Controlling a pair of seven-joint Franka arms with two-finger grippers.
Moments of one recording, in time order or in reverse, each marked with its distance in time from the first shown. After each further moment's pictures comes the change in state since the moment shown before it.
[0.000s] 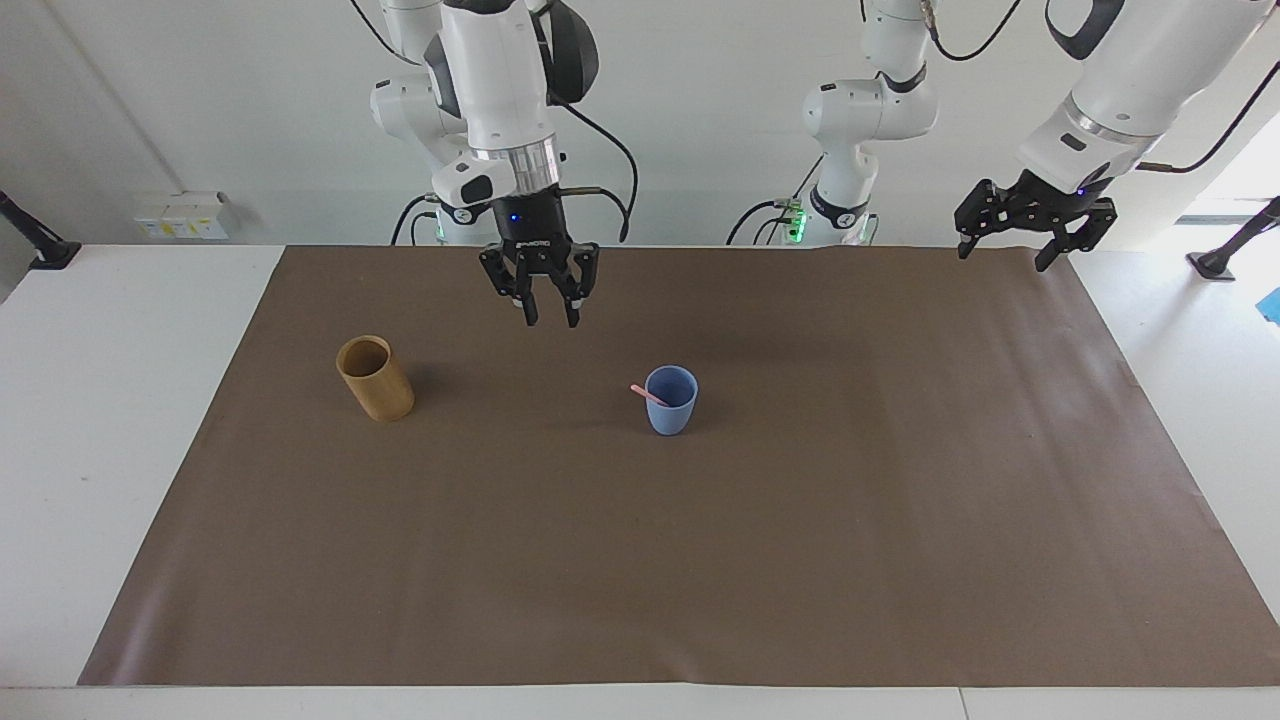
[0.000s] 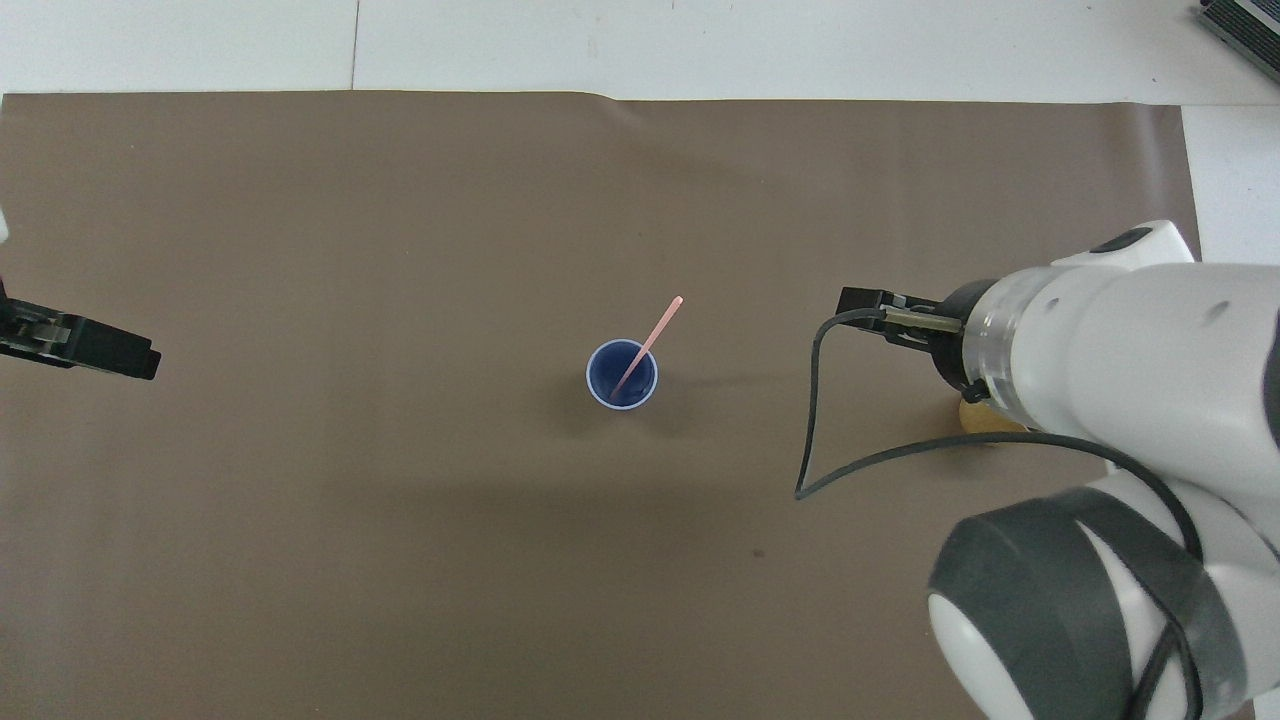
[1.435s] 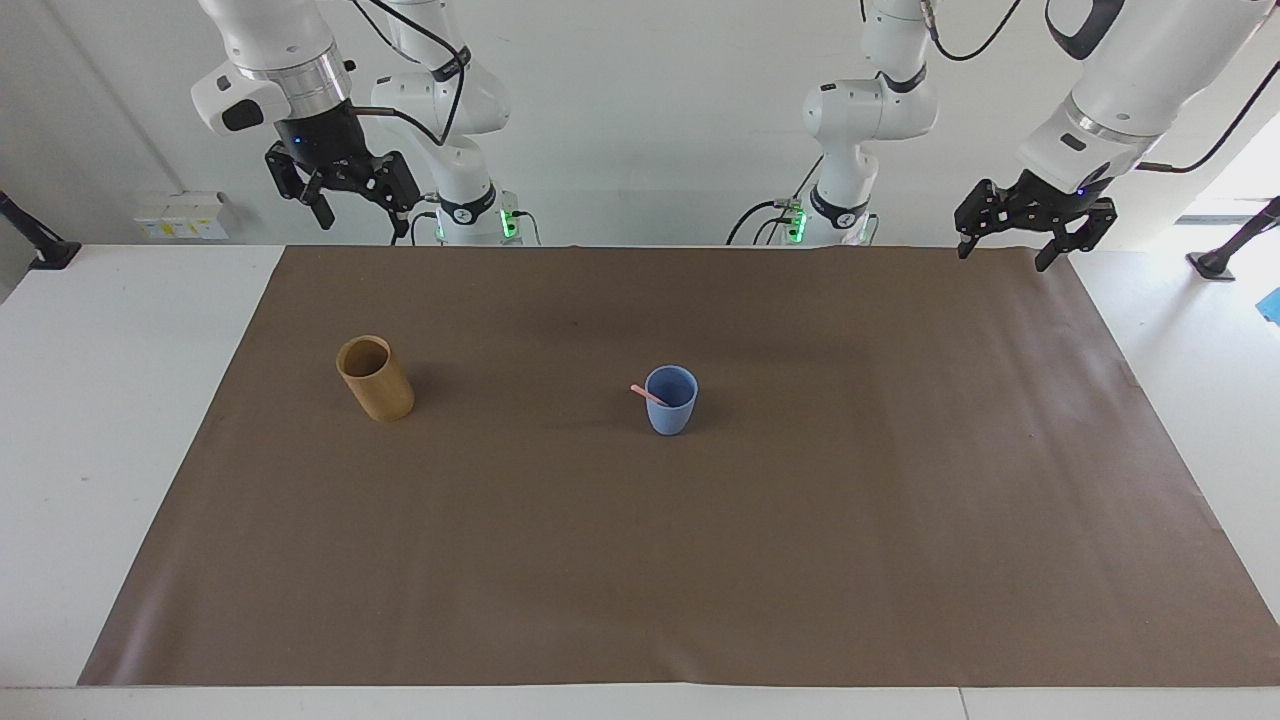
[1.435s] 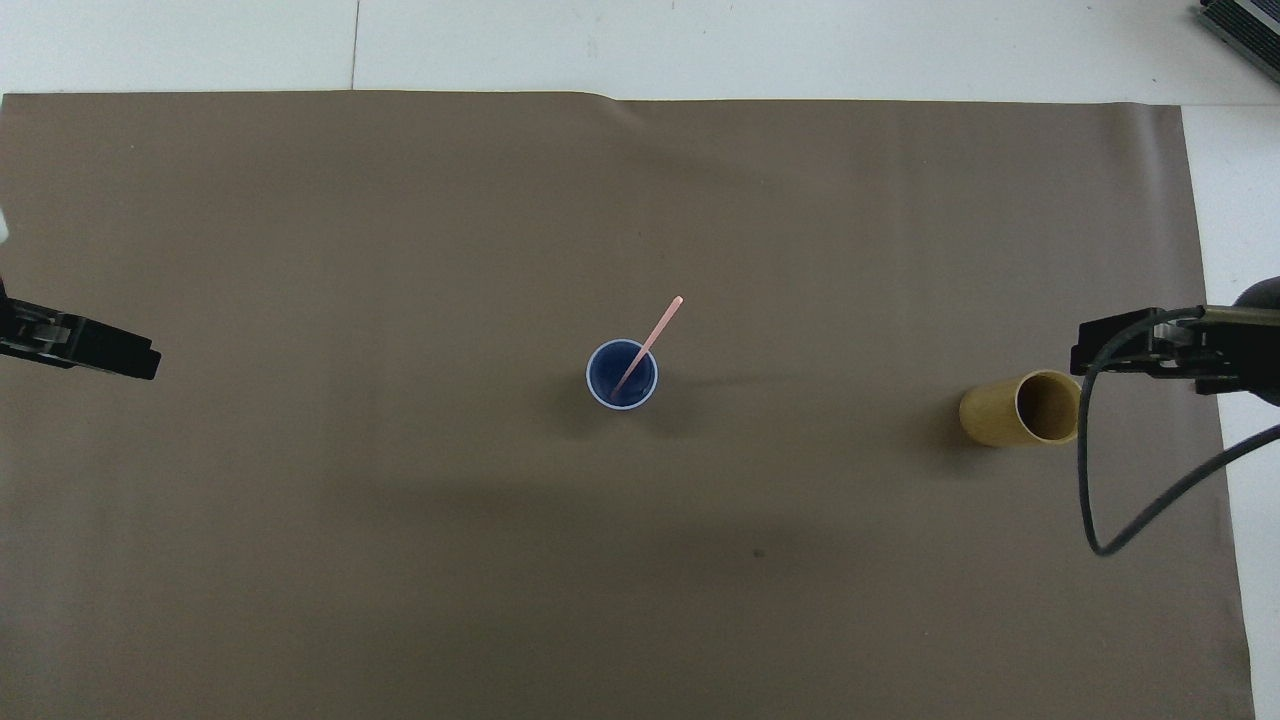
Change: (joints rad) left arm 0.000 0.000 0.000 0.000 0.000 0.000 0.000; right arm -0.031 0.042 -0.198 0.259 0.038 -0.470 -0.340
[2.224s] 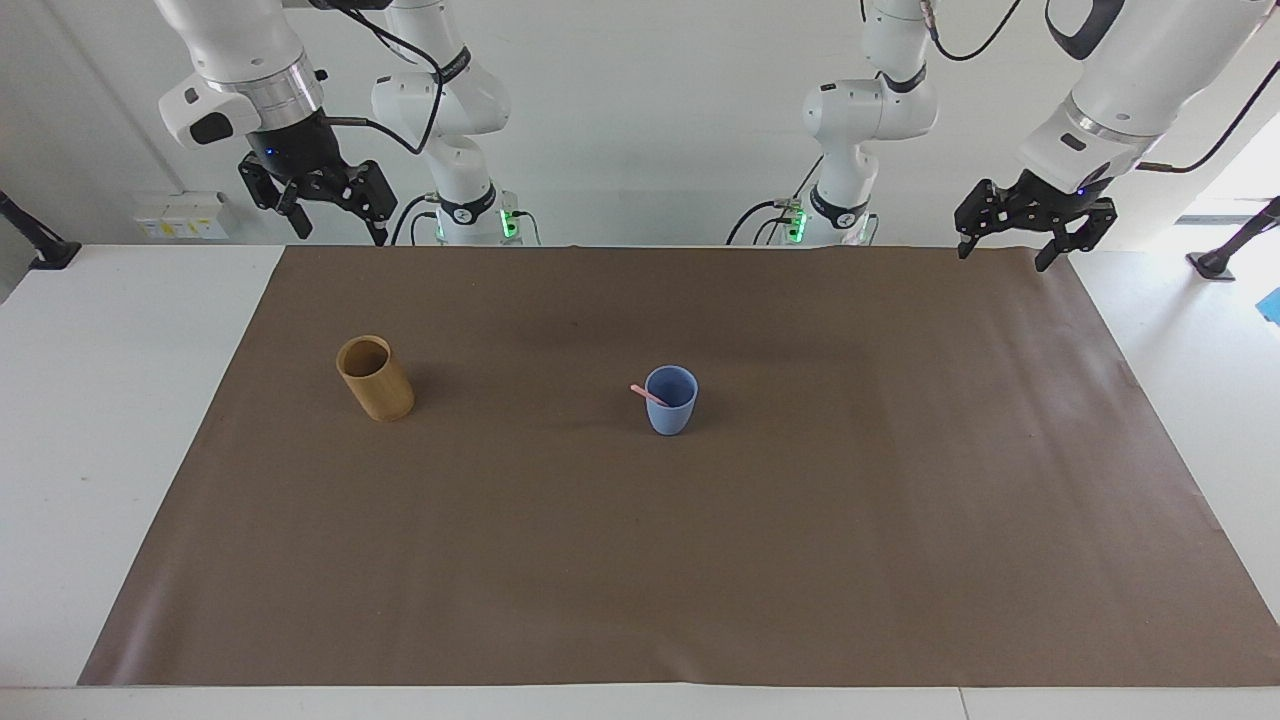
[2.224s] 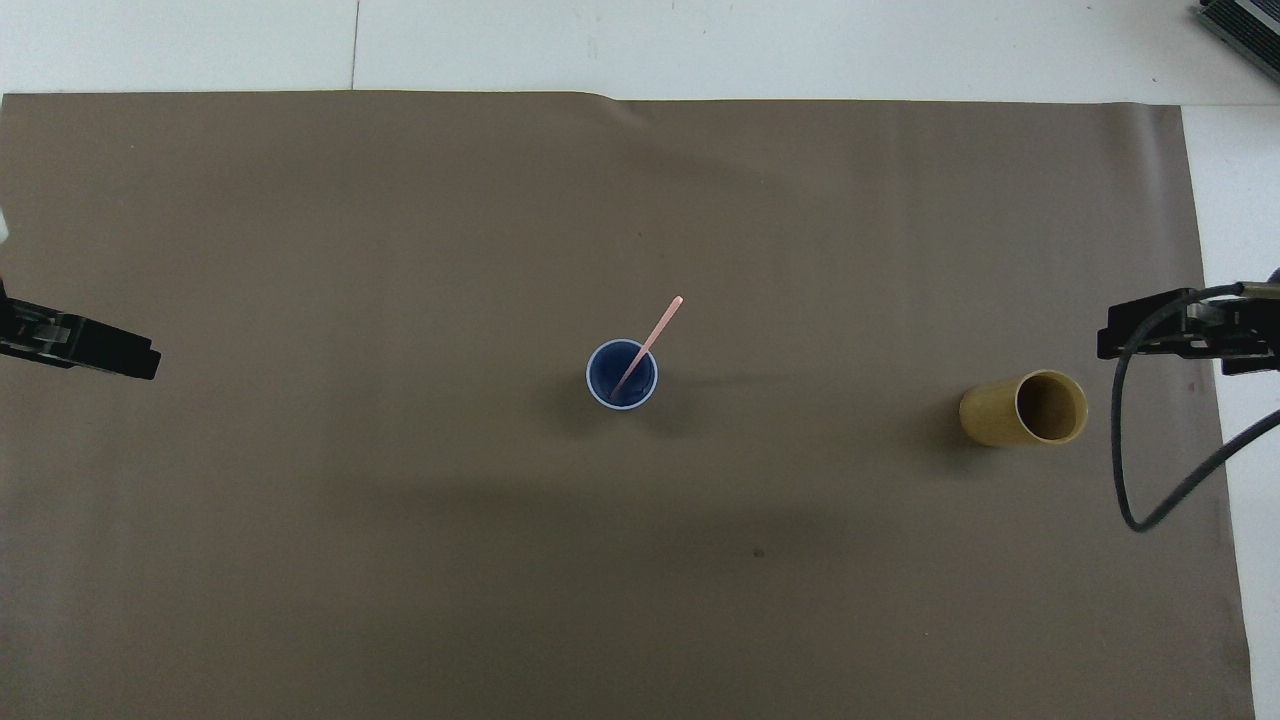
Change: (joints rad) left arm 0.000 0.000 0.000 0.000 0.000 0.000 0.000; right arm -0.019 0.035 -0.020 0.044 0.000 -0.005 -0.069
